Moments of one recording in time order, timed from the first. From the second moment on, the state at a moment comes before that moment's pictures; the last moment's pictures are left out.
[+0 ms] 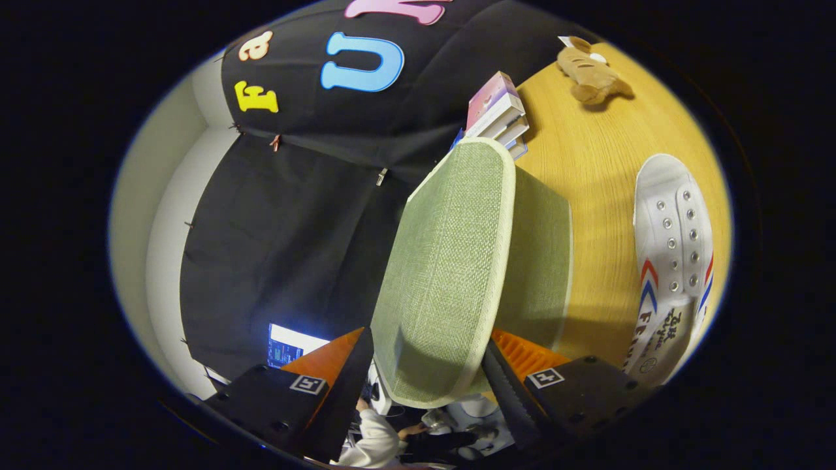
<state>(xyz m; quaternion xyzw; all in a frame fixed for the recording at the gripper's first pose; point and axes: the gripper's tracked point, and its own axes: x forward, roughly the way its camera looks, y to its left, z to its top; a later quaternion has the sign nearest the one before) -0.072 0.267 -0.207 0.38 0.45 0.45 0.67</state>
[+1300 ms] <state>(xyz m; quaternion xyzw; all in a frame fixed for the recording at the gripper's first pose) -0.075 0.306 -0.092 0.39 0.46 0.39 0.69</state>
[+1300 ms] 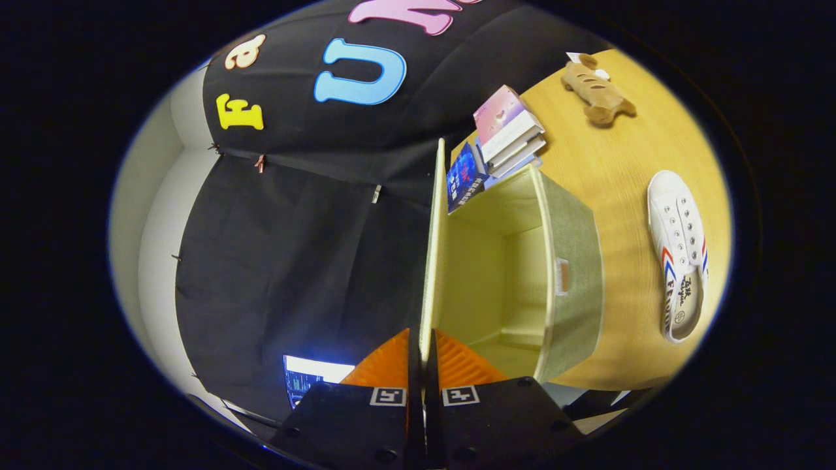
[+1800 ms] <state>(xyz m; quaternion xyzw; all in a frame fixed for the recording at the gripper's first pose) -0.083 0.397 -0.036 0.36 0.46 0.42 0.69</state>
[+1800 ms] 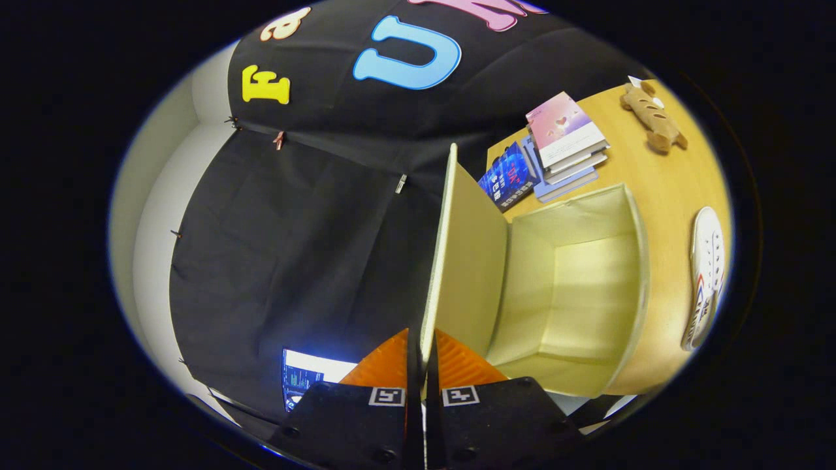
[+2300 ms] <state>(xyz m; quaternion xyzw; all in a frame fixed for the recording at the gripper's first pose) -0.091 0.514 -0.035 0.33 0.48 0.44 0.68</state>
